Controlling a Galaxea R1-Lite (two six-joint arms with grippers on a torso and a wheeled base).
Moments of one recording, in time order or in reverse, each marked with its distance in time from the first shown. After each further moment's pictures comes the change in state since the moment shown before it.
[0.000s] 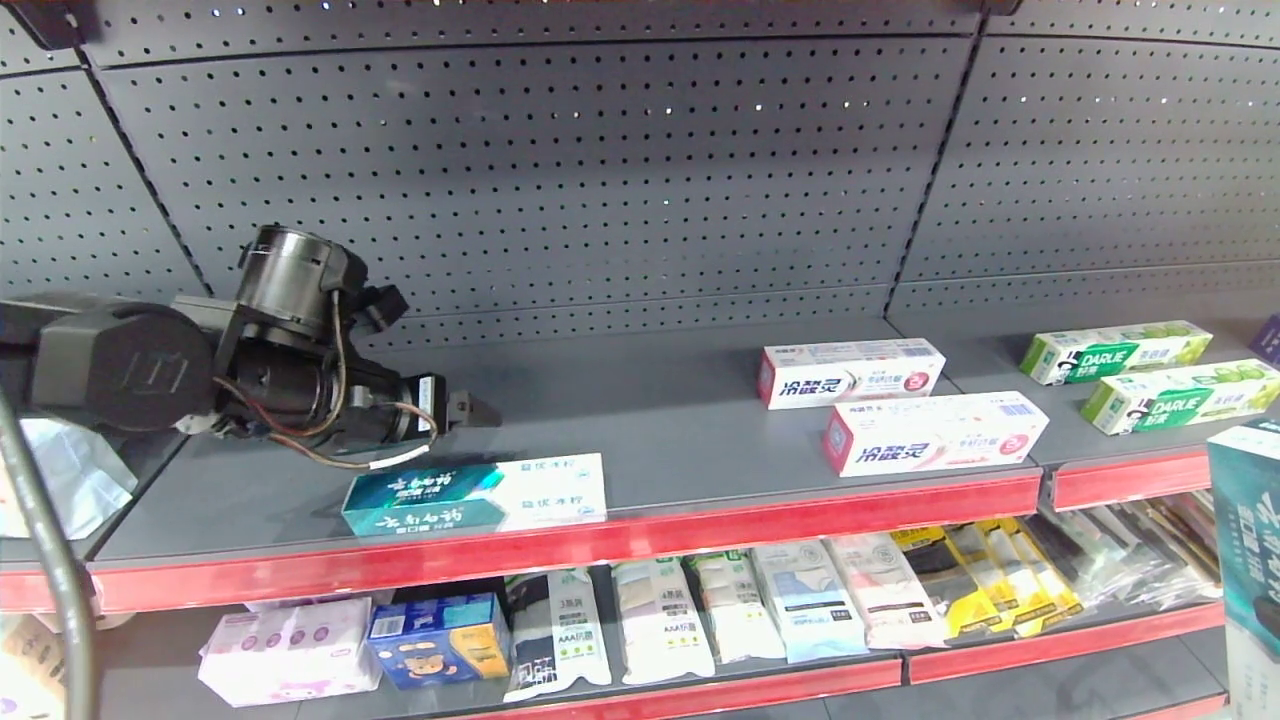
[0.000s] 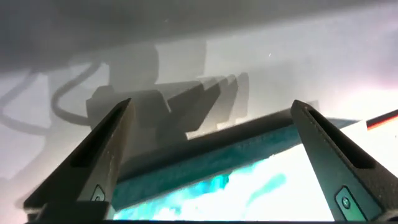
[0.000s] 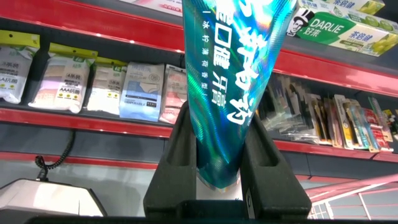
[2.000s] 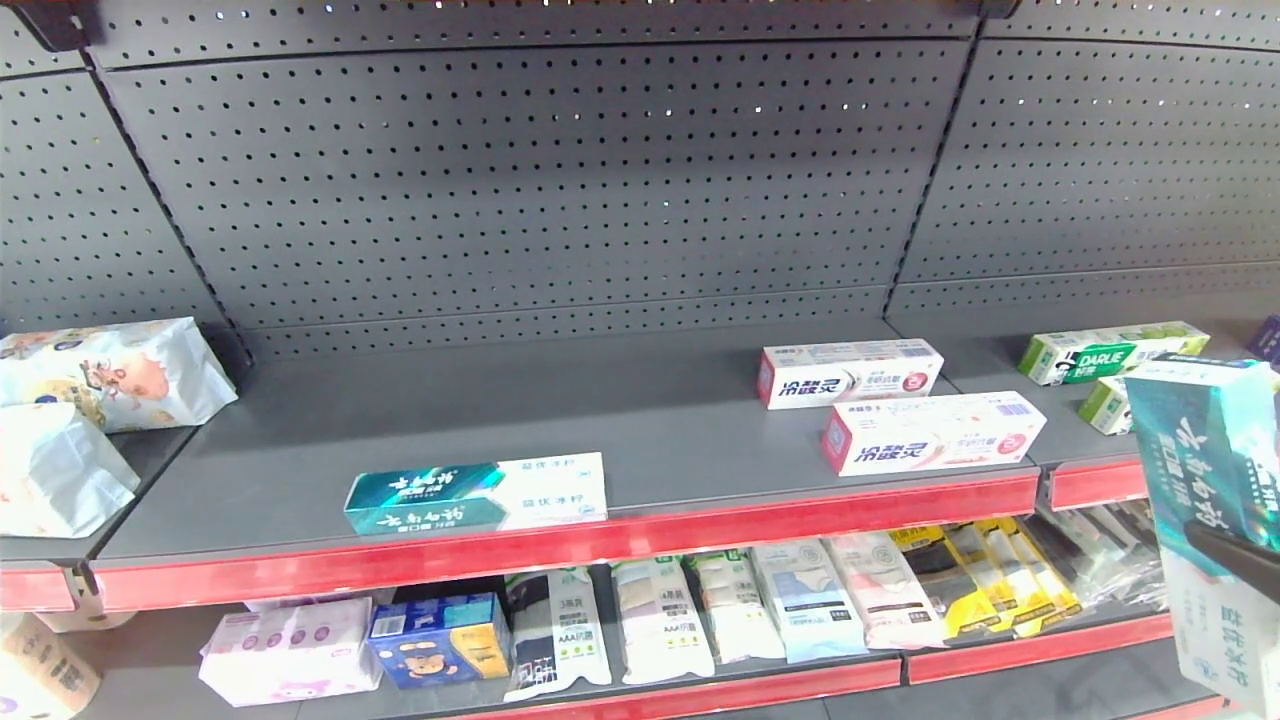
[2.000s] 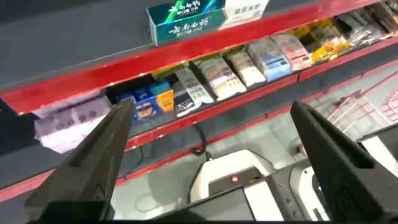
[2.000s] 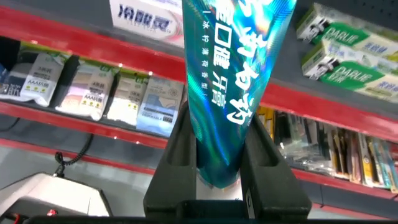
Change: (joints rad) left arm 0.118 -1.252 0.365 0.511 -0.074 0.288; right arm 0.011 0.214 -0.139 -0.031 0.121 -0.034
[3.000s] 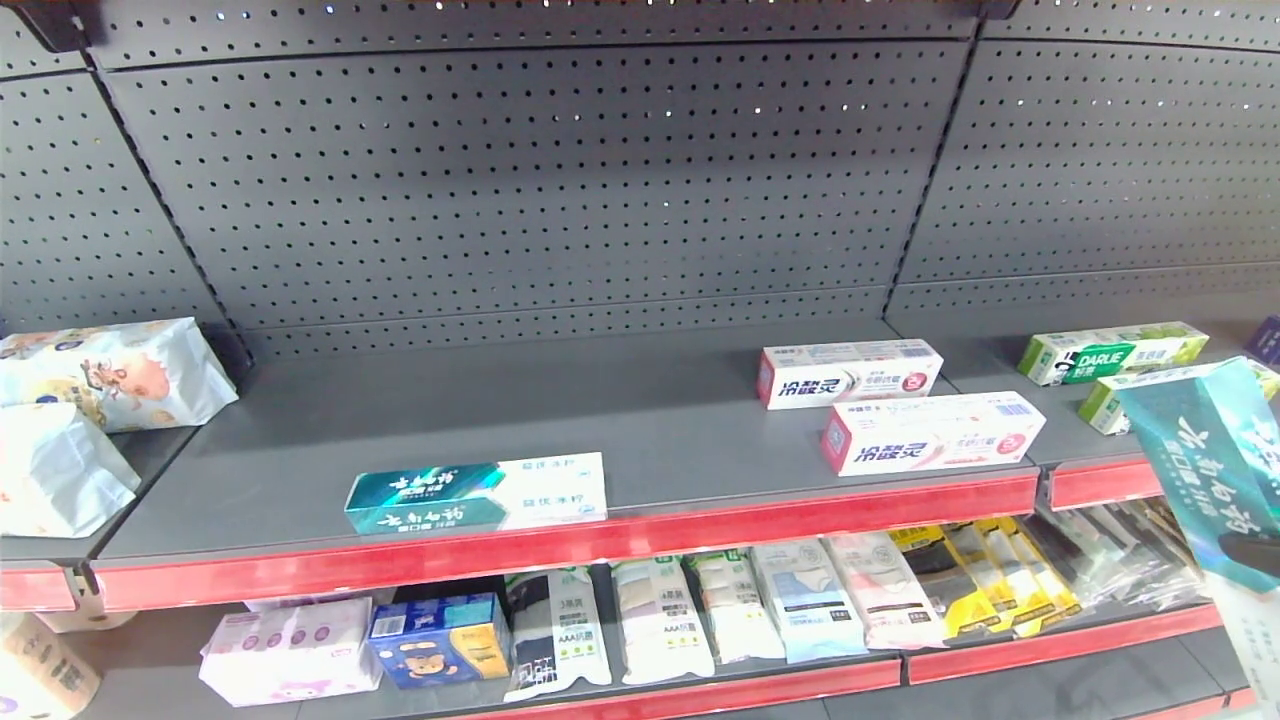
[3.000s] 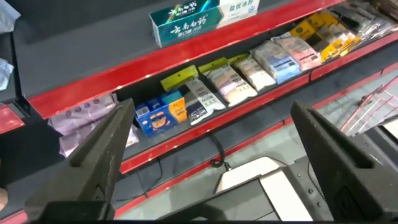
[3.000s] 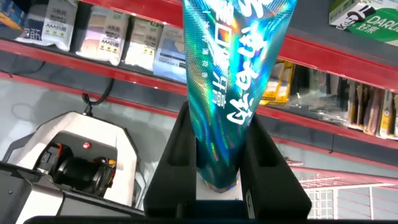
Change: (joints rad) left arm 0.000 -0.182 0.036 0.060 0.001 0.095; right arm -0.013 0.121 -0.385 0.561 -0.006 -0.003
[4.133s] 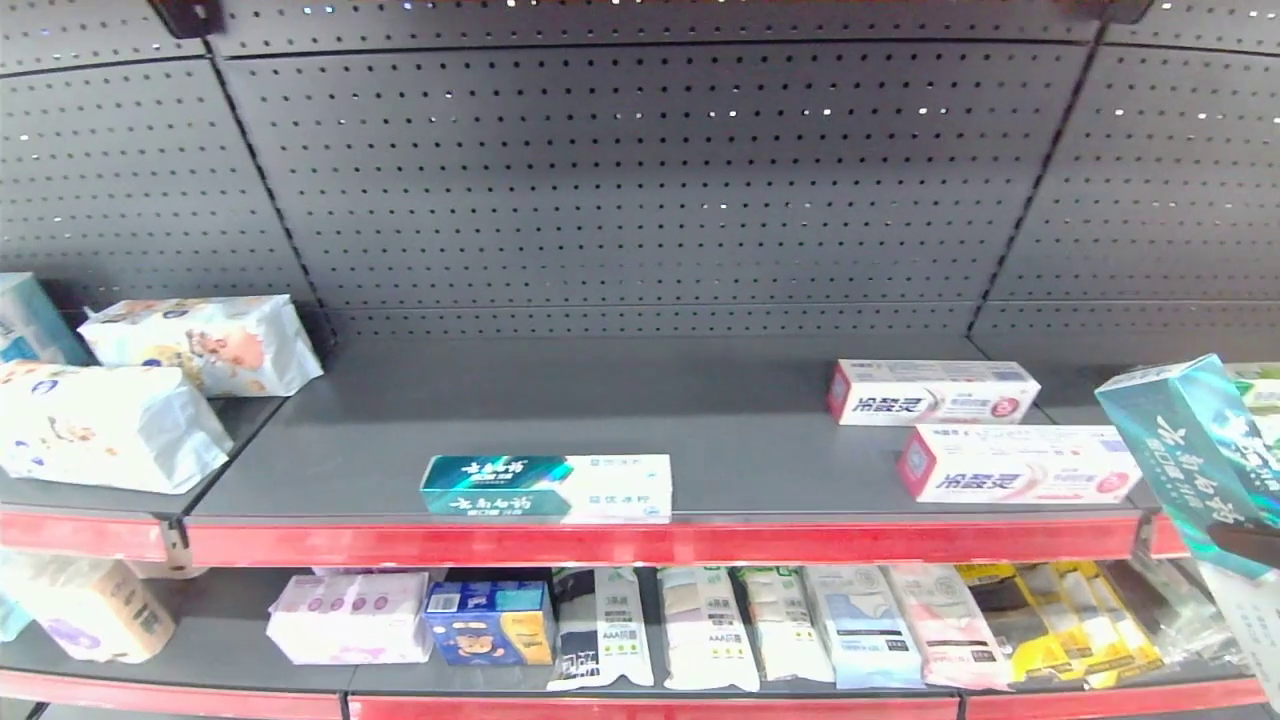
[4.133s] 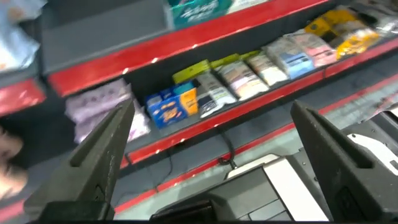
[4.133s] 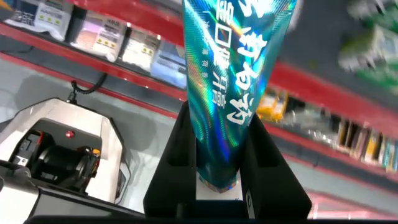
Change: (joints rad) left arm 0.000 -0.110 0.021 0.072 -0.001 0.029; right arm -0.028 0.044 -0.021 -0.001 -0.003 -0.096
